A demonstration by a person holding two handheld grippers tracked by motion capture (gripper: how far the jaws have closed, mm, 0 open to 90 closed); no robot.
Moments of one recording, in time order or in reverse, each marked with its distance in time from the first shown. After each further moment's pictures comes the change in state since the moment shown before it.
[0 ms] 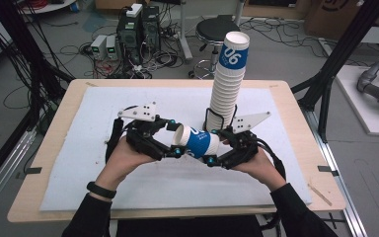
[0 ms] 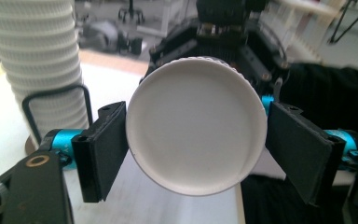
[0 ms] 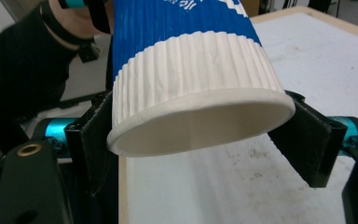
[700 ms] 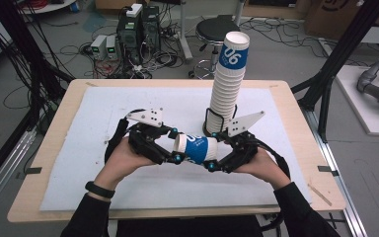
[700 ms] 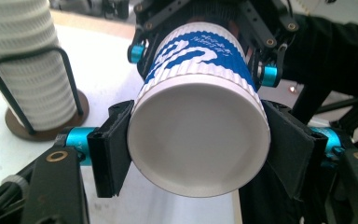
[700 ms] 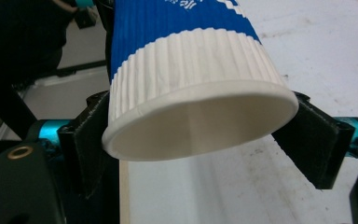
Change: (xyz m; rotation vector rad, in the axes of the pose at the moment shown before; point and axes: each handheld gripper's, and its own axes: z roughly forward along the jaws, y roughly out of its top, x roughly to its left) left arm 0.002 -0.005 0.006 0.102 -0.046 0.017; right arm 0.003 0.004 0.002 0.126 0.005 -0.034
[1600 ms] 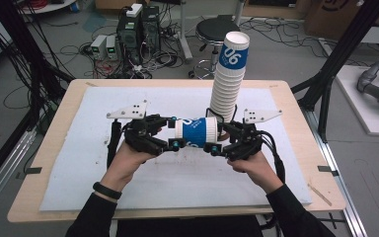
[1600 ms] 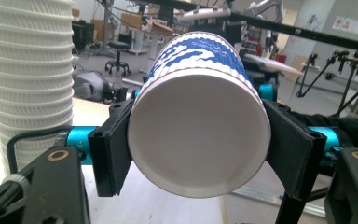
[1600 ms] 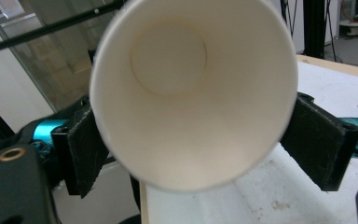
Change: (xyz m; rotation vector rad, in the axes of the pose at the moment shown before) left arm 0.009 -0.012 -0.006 -0.366 -0.038 -0.036; right arm -0.003 -0.001 -0.011 -0.388 0.041 0.168
